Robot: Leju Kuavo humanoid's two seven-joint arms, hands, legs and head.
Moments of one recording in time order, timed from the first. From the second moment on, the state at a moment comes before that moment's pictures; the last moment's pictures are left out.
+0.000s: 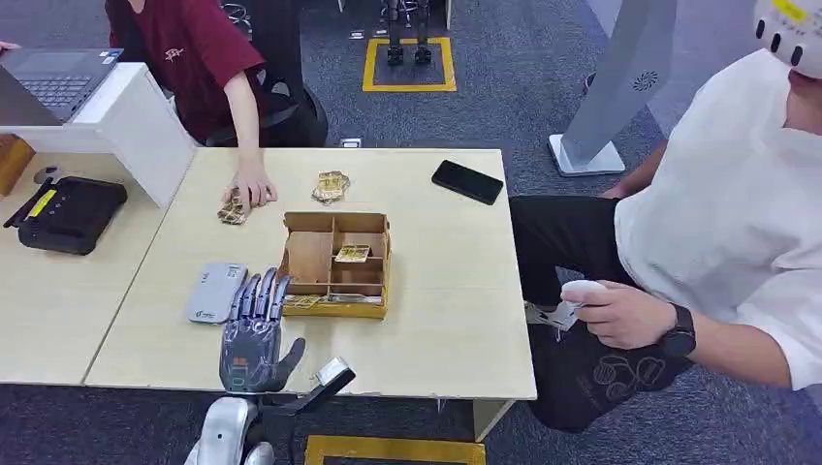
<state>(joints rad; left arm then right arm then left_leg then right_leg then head) -0.03 -0.13 -0.17 -1.28 -1.57 0.62 0.03 -0.08 0.14 -1.06 -0.22 1.50 -0.22 -0.07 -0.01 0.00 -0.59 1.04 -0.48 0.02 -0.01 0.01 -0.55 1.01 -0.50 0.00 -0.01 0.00</state>
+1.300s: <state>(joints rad) -0.09 -0.23 -0.01 -1.15 -1.45 0.63 -0.16 -0.09 0.14 -1.06 -0.22 1.53 -0.22 -0.07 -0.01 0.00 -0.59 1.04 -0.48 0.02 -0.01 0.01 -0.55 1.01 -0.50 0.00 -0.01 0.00</state>
